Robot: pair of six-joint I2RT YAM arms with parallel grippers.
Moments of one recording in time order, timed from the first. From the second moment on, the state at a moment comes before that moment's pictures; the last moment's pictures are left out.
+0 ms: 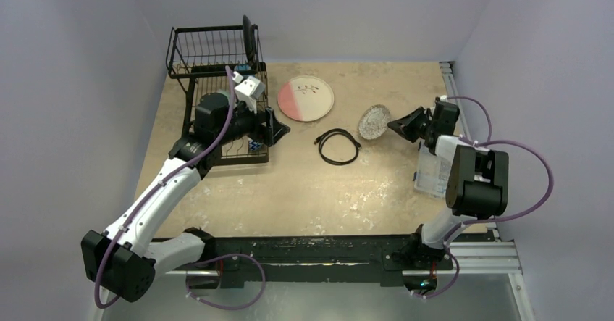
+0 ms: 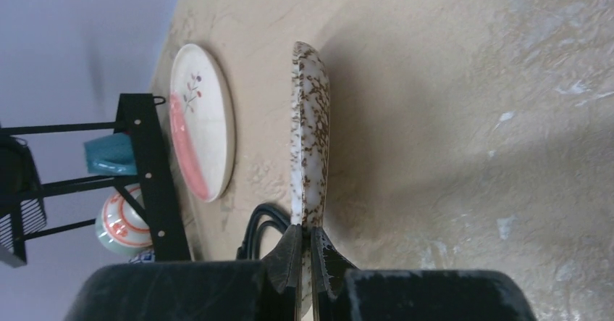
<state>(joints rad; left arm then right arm) -0.41 1.10 0.99 -0.20 0.40 -0.18 -0.19 1.68 0.84 0.17 -0.52 0.79</state>
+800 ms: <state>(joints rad) -0.46 1.11 1.00 -0.21 0.40 -0.17 -0.20 1.62 0.78 0.10 -0.47 0.68</state>
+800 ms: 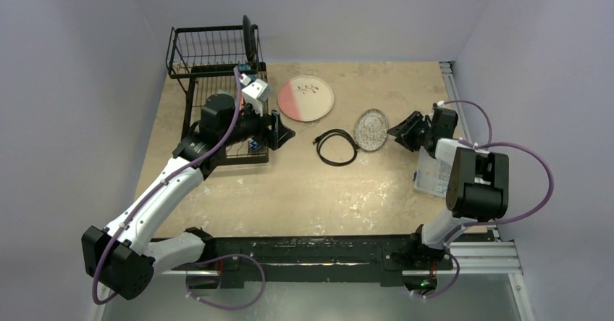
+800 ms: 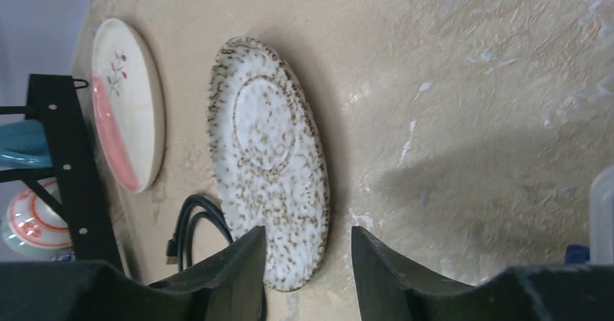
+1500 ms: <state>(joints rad) -0.47 1.12 1.00 -0.23 0.40 -0.15 -0.16 1.98 1.11 0.13 -0.49 0.51</state>
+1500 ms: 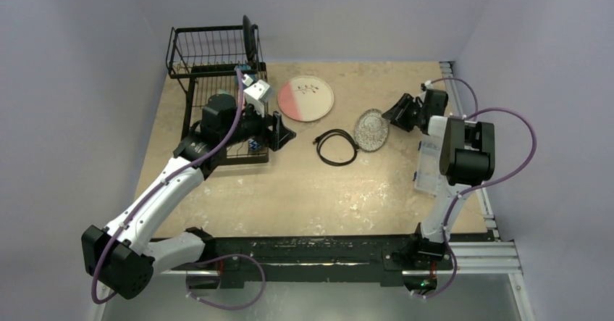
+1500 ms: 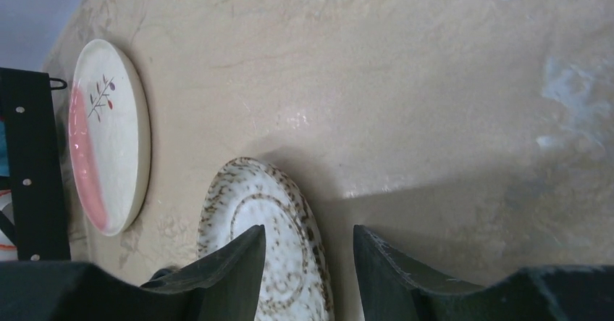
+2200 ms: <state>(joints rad) -0.47 1.13 1.01 -0.23 0.39 -0.15 -0.09 1.99 1.15 0.02 -0.44 0.45</state>
